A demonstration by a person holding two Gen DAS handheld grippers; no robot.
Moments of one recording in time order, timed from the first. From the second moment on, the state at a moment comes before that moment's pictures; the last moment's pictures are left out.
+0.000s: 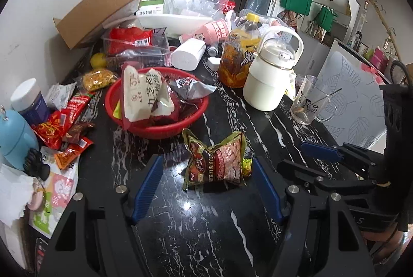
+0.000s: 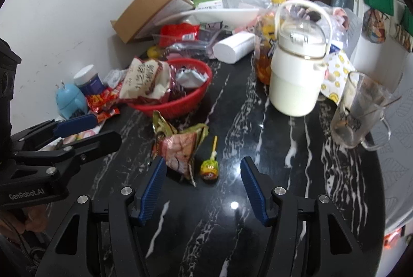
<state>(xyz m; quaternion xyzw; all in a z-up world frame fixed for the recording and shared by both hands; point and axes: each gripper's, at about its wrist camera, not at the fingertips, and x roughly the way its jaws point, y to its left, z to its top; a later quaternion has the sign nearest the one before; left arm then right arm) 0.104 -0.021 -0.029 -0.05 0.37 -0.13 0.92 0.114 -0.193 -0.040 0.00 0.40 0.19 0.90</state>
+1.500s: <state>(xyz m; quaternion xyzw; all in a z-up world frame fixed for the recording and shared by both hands) 0.169 -0.050 -0.096 -0.06 0.43 -0.19 0.88 0.157 -0.220 -0.102 0.03 0.45 0.20 0.87</state>
